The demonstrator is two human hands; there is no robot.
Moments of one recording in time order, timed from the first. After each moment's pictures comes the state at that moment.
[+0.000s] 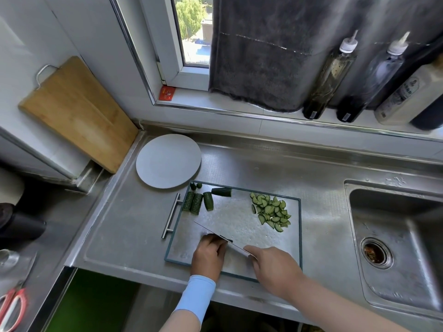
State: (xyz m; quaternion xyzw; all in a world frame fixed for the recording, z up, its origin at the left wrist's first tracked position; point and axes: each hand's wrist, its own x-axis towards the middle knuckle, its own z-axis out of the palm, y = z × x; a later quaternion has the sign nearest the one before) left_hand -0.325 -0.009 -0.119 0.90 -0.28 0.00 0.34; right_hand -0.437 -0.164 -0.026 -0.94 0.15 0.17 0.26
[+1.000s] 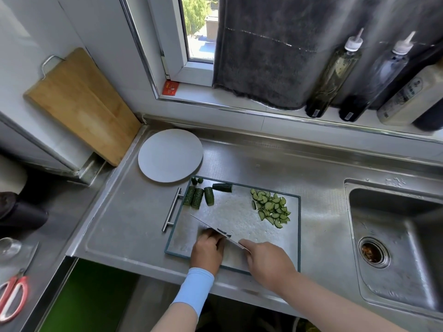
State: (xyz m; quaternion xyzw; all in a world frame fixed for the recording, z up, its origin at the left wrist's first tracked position) left_hand -0.325 -0.008 -0.117 0.90 -0.27 -0.01 0.33; right_hand -0.430 -0.152 -0.027 -0.94 0.16 0.17 0.25
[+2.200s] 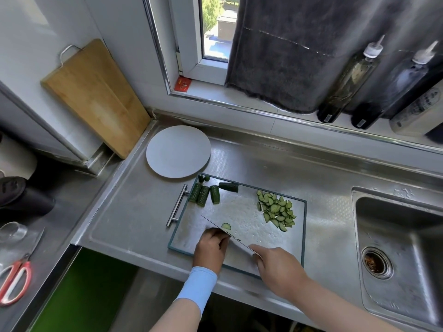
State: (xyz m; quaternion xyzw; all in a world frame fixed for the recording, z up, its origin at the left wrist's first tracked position) left_hand -0.329 -0.005 -0.122 0.90 -0.25 0.00 0.35; right_hand -0.442 -0.161 -0.026 -0.93 0.16 0.19 0.27
